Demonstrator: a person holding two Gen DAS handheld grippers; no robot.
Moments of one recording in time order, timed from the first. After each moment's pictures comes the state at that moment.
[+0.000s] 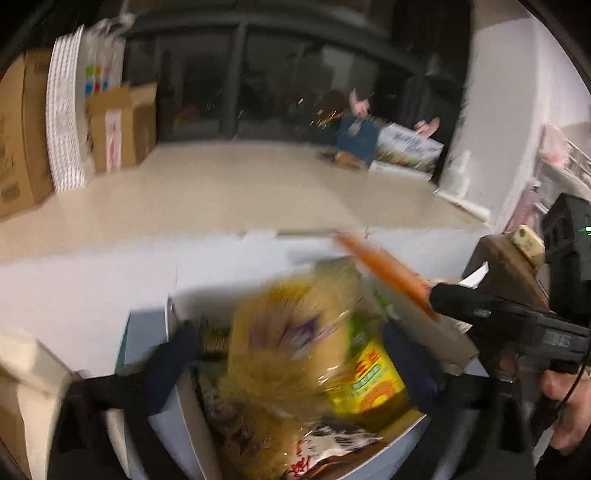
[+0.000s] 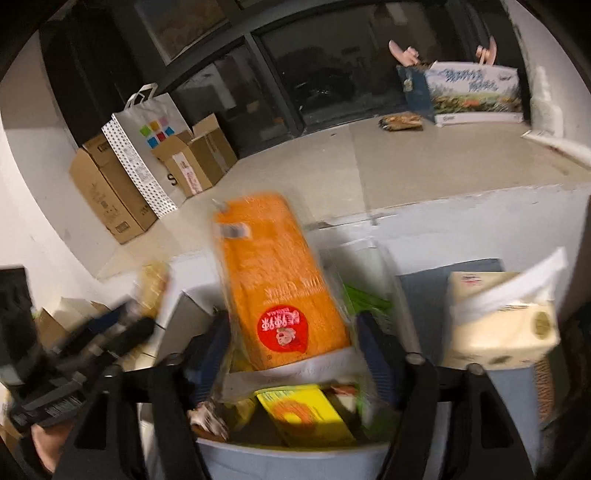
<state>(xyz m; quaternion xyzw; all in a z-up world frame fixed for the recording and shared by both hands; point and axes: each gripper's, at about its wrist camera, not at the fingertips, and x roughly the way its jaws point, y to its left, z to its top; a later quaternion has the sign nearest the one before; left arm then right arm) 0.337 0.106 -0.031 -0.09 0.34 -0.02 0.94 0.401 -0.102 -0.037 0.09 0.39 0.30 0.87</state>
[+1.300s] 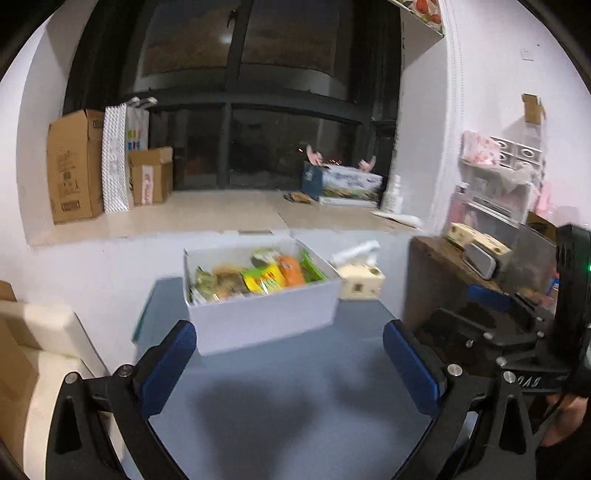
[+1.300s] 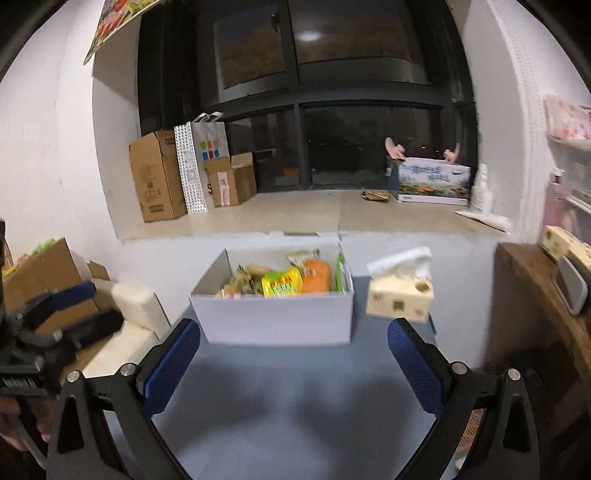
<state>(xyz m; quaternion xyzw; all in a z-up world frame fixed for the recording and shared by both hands) 0.017 -0.021 0.029 -0.06 0.23 -0.01 0.97 0.099 -0.219 0.021 -0.03 0.24 0.25 0.94</state>
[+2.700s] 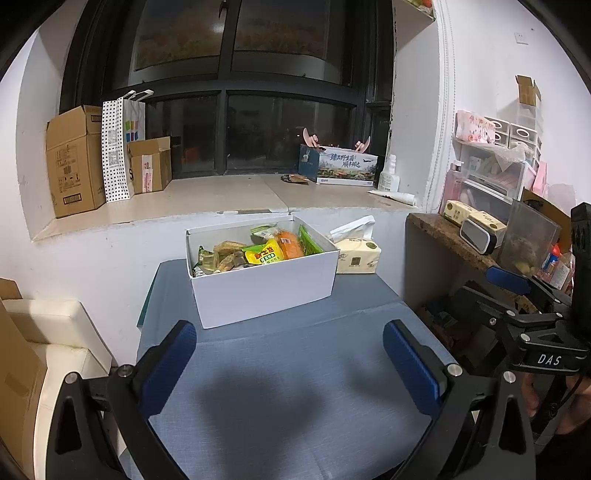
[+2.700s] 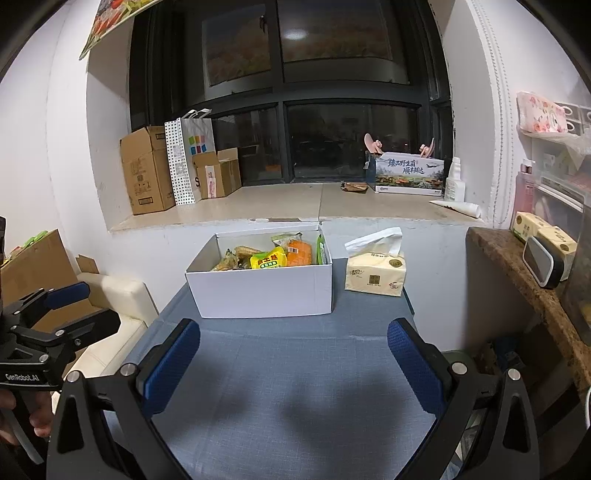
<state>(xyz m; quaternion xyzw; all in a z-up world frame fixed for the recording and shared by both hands) -0.003 -0.024 0.021 -0.04 0.26 -0.01 0.96 0.064 -0.241 0.022 -0.03 0.25 0.22 0.94</state>
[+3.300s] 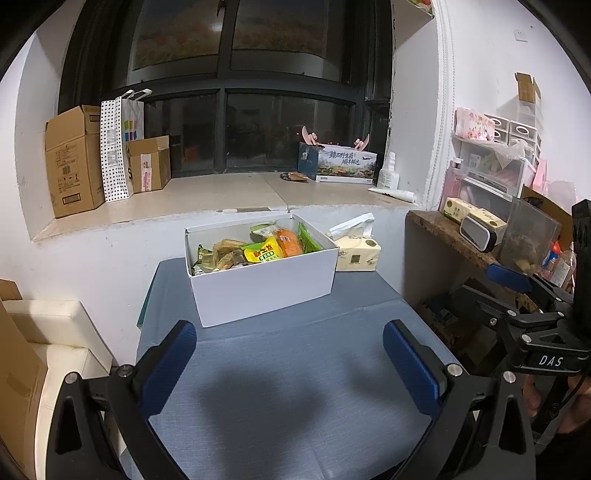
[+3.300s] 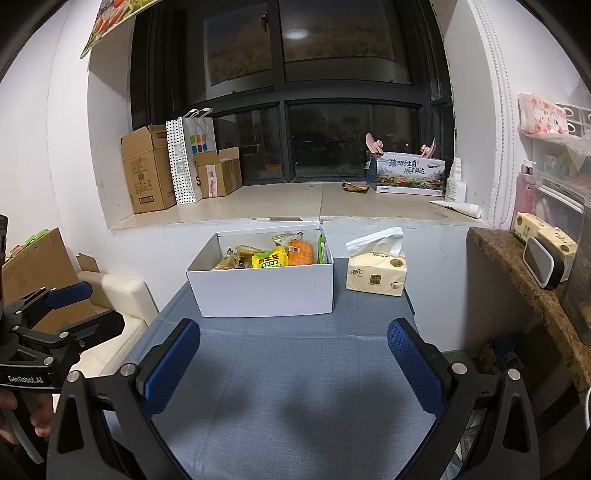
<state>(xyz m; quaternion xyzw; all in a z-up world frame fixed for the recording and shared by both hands) -0.002 -0.024 0.021 -0.04 0.26 -0.01 0.96 0.062 -0.236 0.023 -0.03 0.25 0.22 0.94</state>
